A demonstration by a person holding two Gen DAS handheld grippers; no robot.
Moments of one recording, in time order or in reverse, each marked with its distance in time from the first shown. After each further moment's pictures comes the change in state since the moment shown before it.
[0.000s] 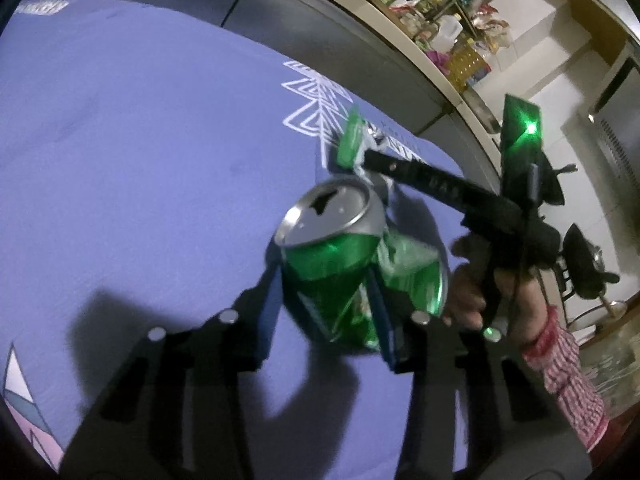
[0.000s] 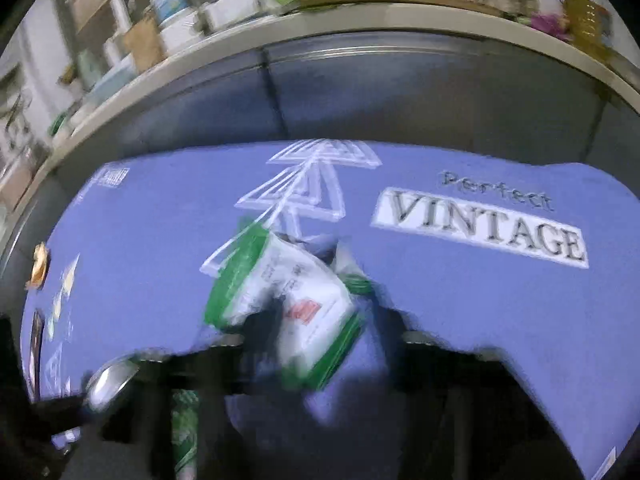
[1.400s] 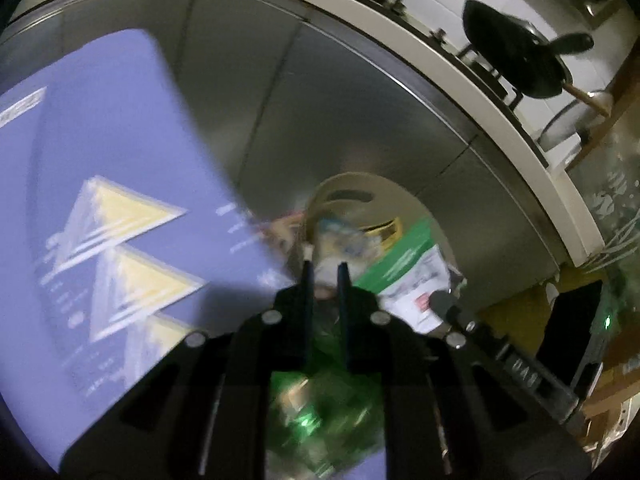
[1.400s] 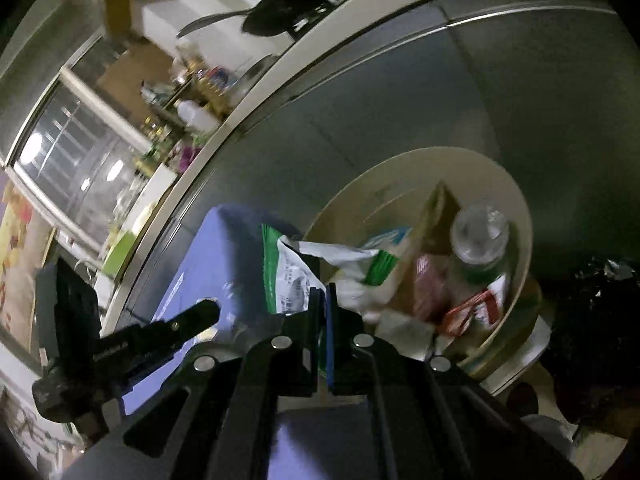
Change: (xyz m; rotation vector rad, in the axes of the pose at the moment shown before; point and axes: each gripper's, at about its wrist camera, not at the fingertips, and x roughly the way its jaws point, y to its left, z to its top) left arm 0.188 -0.368 -0.149 0.563 0.339 -0.182; right arm -0.273 -0.251 -0.346 0.980 -0.543 -0.184
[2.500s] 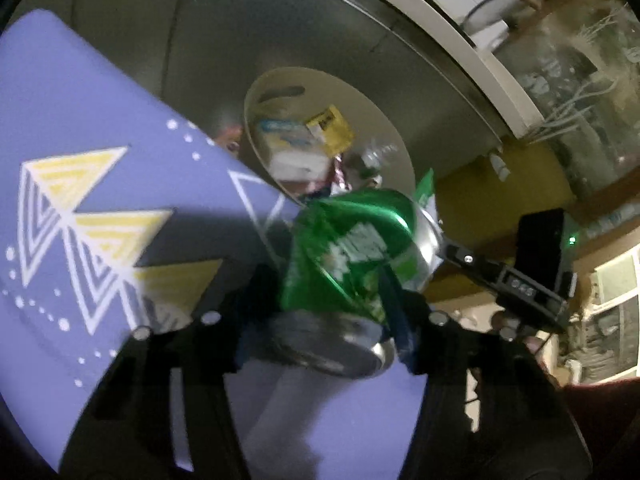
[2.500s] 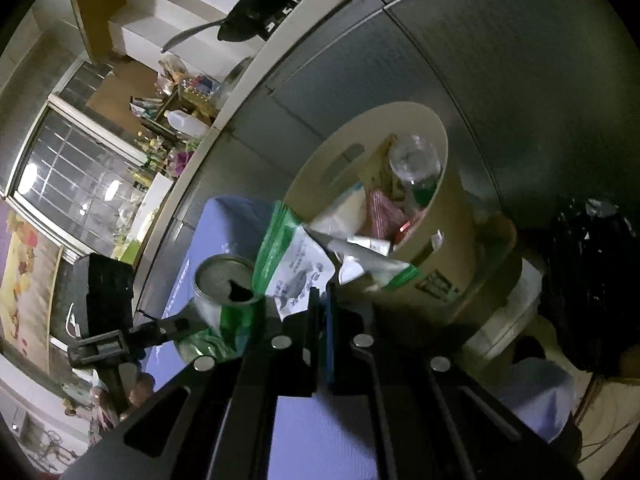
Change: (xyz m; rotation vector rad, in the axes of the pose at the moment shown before) left arm -0.007 0.031 -0.017 0.238 0.365 -0.287; right arm -0.060 -0.027 -0.055 0.105 0.035 0.011
